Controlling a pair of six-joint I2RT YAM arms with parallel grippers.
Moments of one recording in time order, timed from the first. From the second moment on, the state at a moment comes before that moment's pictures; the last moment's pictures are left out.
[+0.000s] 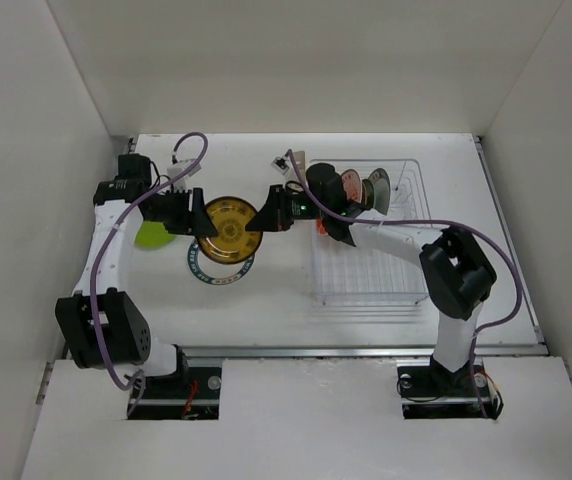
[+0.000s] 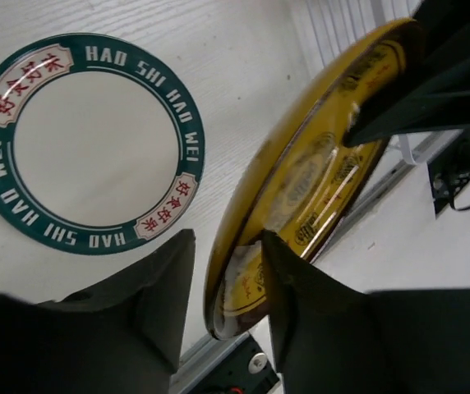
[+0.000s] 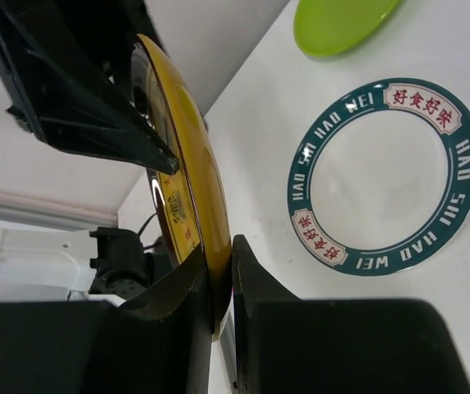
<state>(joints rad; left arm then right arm) 0.09 1.42 1.31 -1.04 0.73 0.25 0.71 1.88 1.33 0.32 -0.71 0.70</state>
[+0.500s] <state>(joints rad) 0.08 1.46 1.31 -1.07 0.74 0.18 0.72 1.93 1.33 0.30 -0.68 0.72</state>
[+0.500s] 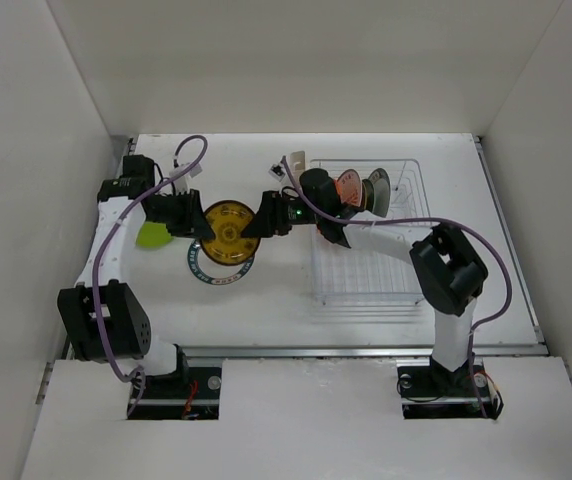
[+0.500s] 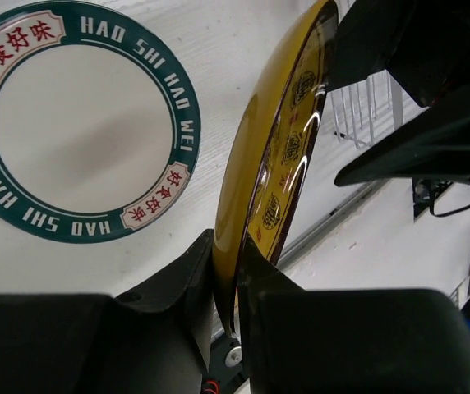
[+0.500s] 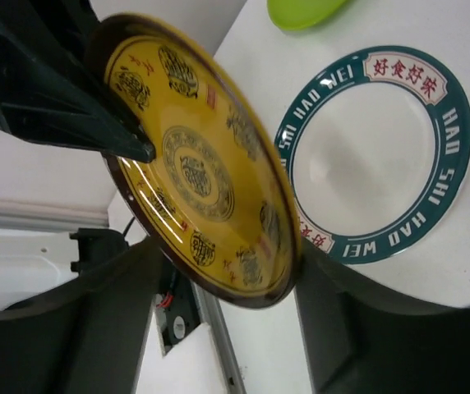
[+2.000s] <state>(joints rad) 0.51 2.03 1.65 -0.97 0.28 -0.17 0.73 1.38 1.29 -0.09 -0.38 0.52</state>
